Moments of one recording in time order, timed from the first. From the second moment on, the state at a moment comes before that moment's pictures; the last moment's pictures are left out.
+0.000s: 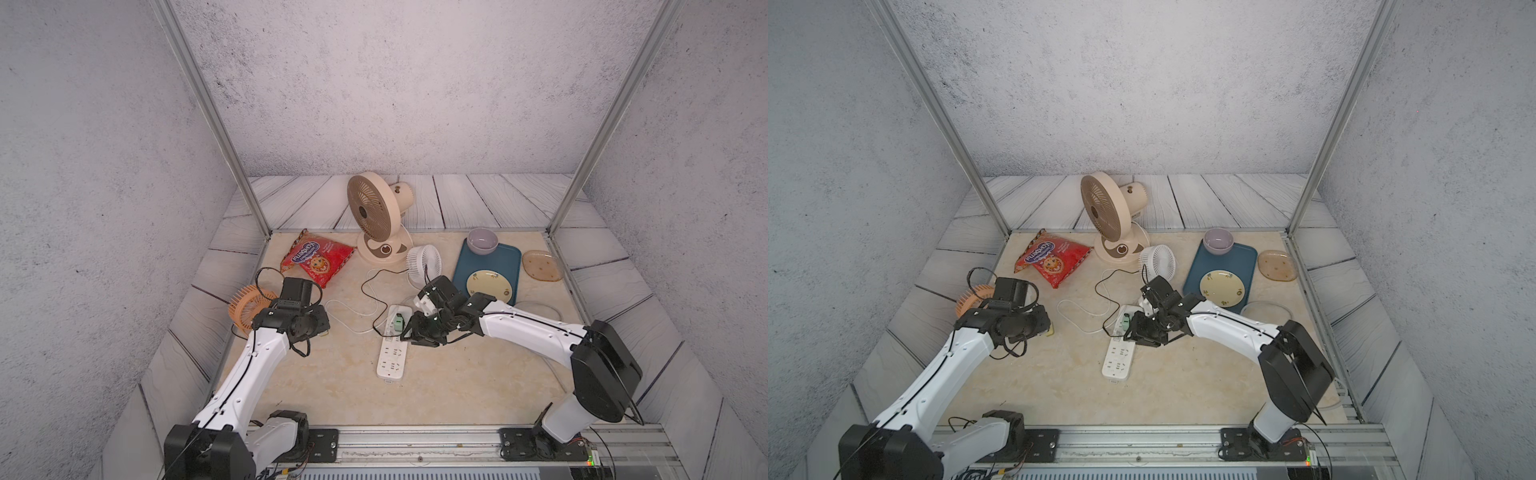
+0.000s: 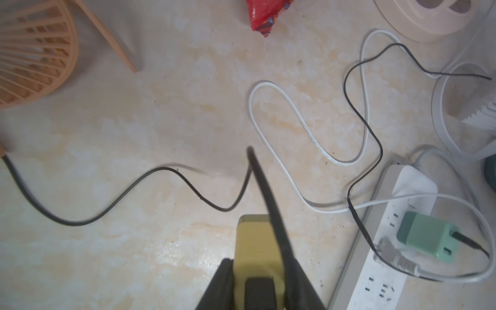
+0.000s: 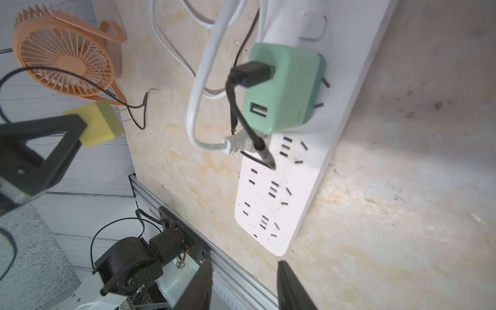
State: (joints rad) left arm -0.10 1.13 0.83 -0.76 0.05 -0.49; right arm 0.78 1.57 1.10 -0.53 -0.47 0.88
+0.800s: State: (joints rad) left arm 0.27 1.37 0.77 -0.62 0.28 -0.50; right arm 0.59 1.40 1.06 -0.74 -0.41 0.81
